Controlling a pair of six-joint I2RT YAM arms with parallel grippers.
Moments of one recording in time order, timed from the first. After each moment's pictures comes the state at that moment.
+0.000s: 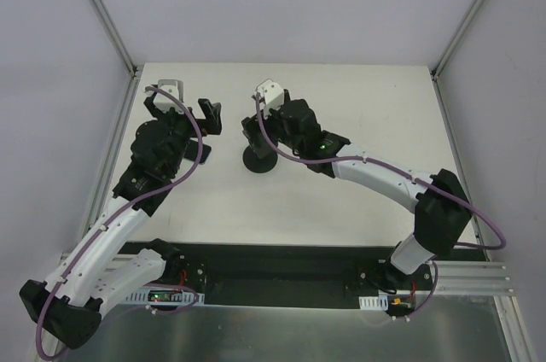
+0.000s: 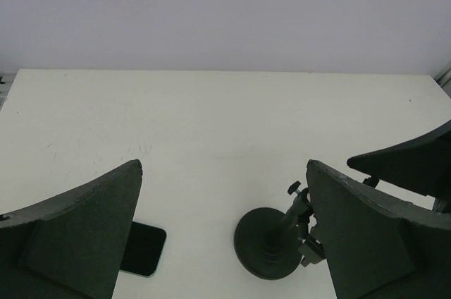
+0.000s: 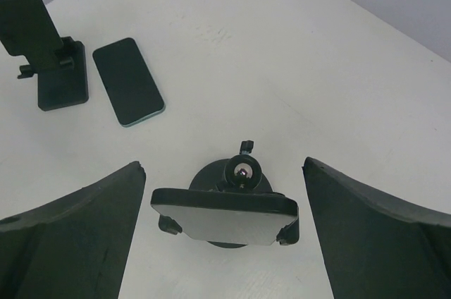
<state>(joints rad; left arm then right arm) -0.47 0.83 0.87 -0.03 -0.28 -0.16 0.89 1.59 1.26 0.06 0.11 0.00</state>
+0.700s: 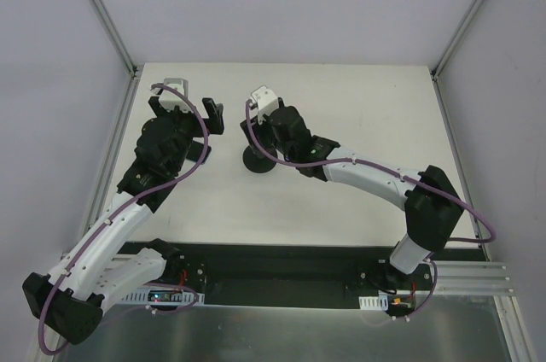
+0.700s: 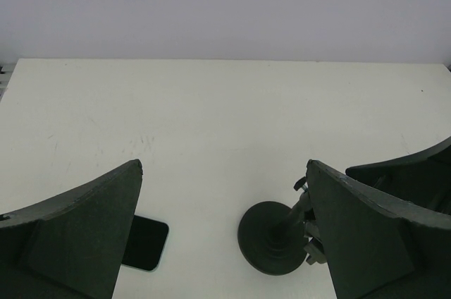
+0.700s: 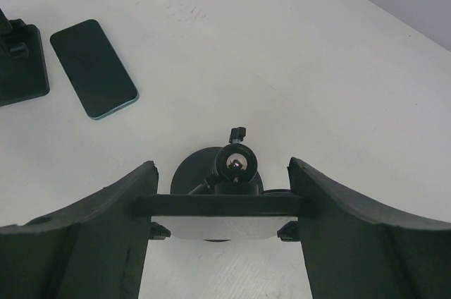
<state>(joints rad) -0.47 0.88 0.87 -0.03 -0.30 -0.16 0.94 1.66 1.26 0.05 0.26 -0.01</state>
